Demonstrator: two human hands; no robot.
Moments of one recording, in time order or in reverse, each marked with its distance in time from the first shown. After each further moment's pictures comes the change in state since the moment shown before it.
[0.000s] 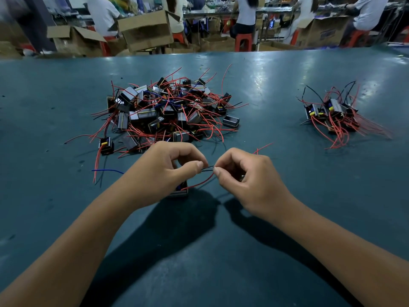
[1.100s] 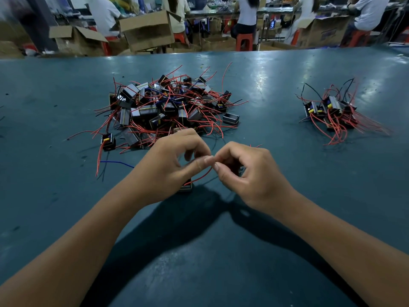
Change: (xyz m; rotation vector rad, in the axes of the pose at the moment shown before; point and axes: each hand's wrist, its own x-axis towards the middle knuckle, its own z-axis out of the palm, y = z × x) left_hand 0.005 0.000 0.012 0.152 0.075 0.324; right_hand -0.001 -0.005 -0.005 -0.074 -0.023 -0.153
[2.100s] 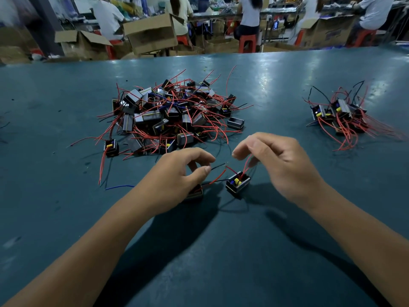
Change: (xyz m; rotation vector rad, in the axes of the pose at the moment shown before) left_hand -0.005 -0.014 0.010 0.032 -0.070 -0.404; right_hand 0.010 0.012 -0.031 0.181 0.043 0.186
